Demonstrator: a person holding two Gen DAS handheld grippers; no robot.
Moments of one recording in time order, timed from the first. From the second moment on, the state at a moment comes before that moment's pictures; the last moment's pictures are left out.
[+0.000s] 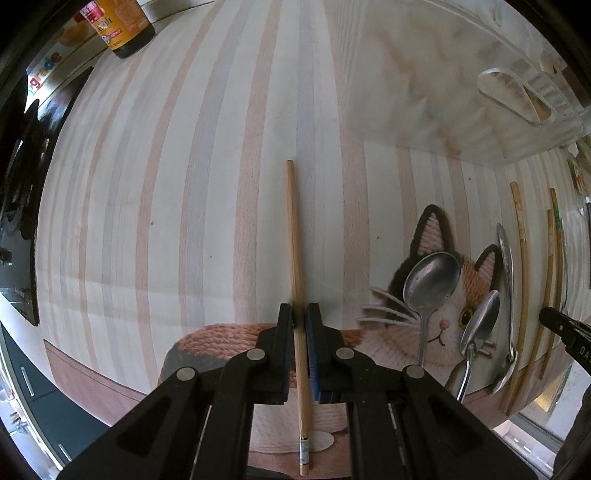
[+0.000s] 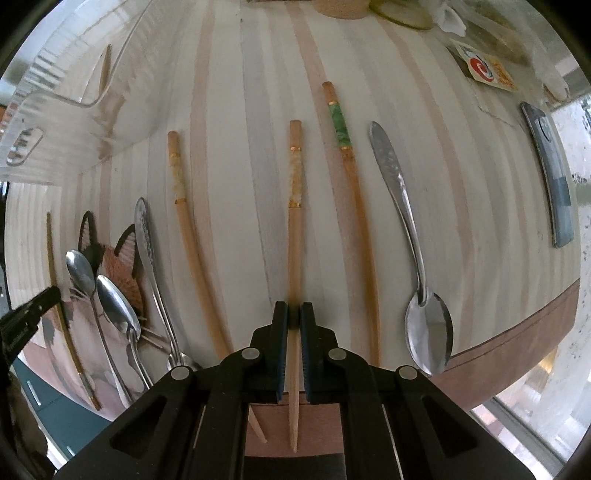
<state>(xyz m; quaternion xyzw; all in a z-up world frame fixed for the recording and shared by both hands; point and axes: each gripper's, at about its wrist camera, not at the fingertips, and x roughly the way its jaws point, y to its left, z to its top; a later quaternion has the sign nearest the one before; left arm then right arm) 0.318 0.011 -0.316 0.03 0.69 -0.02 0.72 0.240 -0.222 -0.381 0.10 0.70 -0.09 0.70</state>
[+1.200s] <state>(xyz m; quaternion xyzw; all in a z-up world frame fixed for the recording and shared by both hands) 0.409 -0.033 -0.035 -0.04 0.53 -0.13 0.84 0.389 -0.191 -0.175 0.16 0.55 0.06 0.81</state>
